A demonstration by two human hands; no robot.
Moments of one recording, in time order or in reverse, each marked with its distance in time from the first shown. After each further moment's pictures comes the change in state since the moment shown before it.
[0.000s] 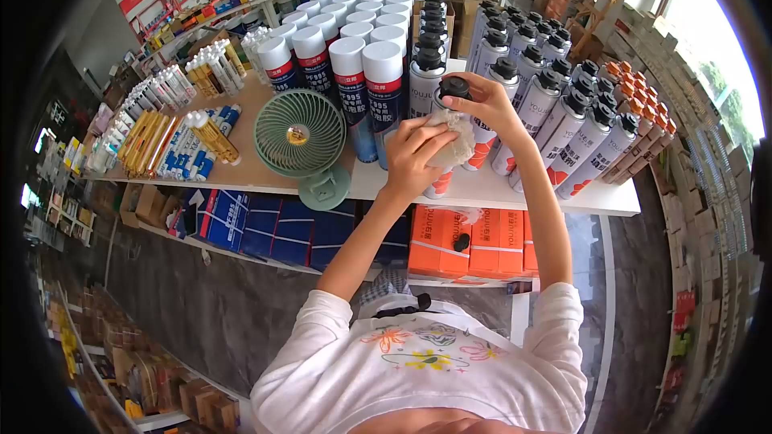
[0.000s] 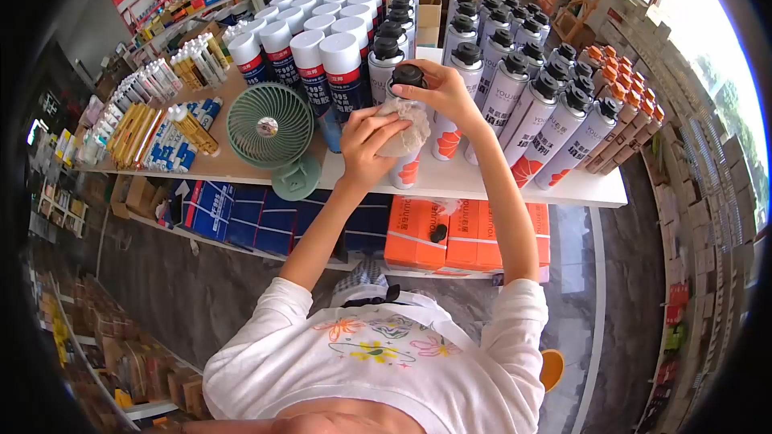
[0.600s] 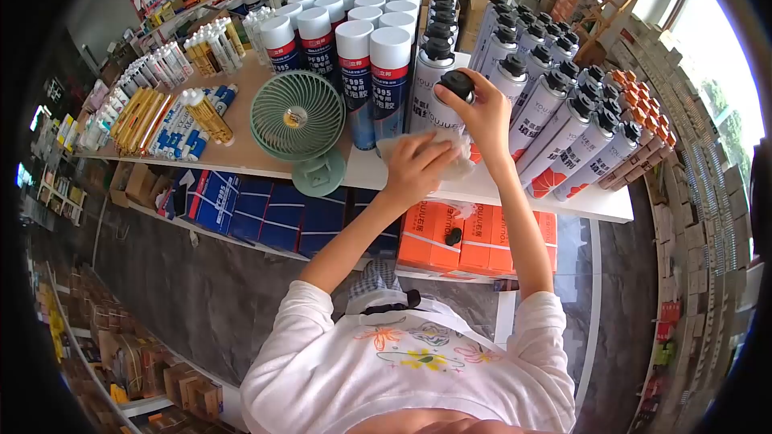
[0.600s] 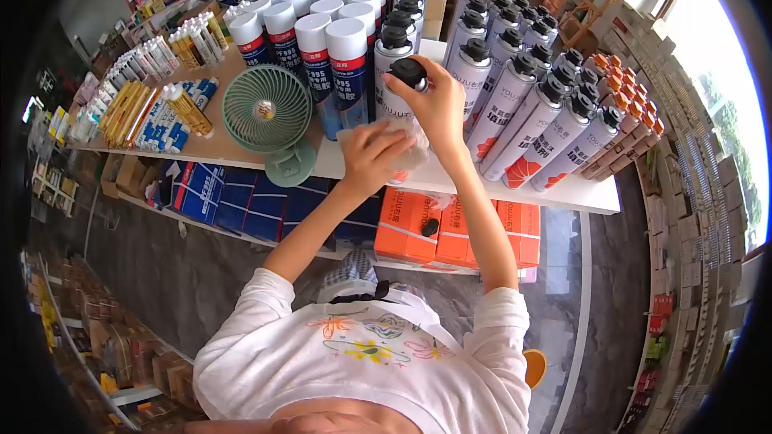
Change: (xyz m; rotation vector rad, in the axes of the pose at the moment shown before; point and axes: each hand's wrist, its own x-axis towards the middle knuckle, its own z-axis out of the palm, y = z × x) left_hand -0.044 0.009 -0.004 0.107 -0.142 0.030; right_hand -0.018 -0.010 0.049 -0.424 0.446 -0.151
